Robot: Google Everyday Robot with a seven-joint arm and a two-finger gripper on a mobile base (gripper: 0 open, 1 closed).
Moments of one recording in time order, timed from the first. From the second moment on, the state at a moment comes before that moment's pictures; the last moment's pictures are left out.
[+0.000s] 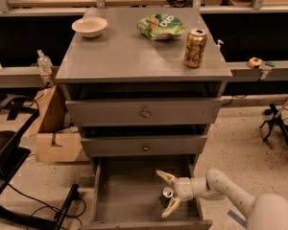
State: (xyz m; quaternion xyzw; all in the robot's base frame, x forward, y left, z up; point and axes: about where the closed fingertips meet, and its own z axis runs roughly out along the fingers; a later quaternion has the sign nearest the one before) arm 0.513 -0.076 0.314 -0.57 0.52 0.45 0.45
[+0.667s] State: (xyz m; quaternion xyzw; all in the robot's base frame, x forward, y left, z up) arm 0.535 -0.097 0.254 -0.57 0.56 0.42 0.43
